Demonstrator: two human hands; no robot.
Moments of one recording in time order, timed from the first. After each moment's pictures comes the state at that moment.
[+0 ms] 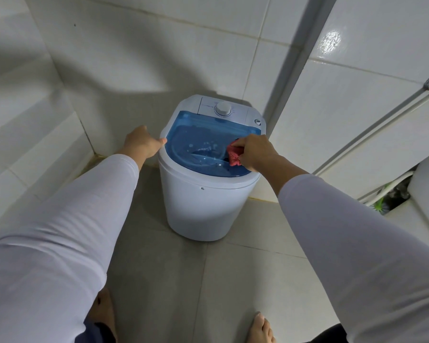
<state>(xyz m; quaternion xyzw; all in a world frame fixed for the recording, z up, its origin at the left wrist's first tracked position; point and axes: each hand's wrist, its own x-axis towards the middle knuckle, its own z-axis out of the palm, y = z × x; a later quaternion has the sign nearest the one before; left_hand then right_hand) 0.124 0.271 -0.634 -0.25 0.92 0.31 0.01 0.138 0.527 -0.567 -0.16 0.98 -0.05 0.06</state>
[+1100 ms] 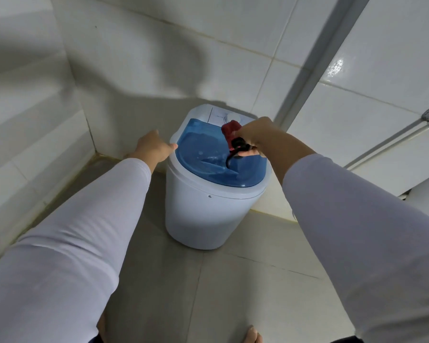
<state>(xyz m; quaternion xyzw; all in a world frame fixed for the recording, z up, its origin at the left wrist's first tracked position) 0.126 0.266 -0.637 -0.25 0.90 0.36 0.02 0.128 0.476 -0.509 0.09 0.88 -0.43 0.14</state>
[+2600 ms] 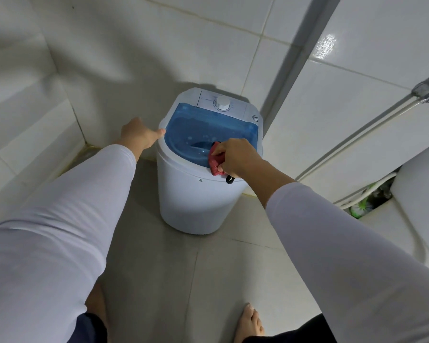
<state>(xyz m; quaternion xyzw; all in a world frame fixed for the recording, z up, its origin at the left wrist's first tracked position) 0.134 0.271 -0.636 -0.25 0.90 0.35 0.00 0.172 0.494 -0.577 -0.18 0.98 -0.02 0.07</state>
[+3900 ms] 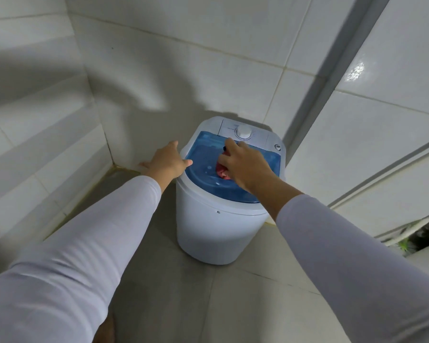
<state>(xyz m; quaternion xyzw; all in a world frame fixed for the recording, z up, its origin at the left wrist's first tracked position) 0.133 0.287 -0.624 -0.22 0.93 0.30 0.00 0.126 0.477 -0.571 -0.37 0.91 0.15 -0.11</state>
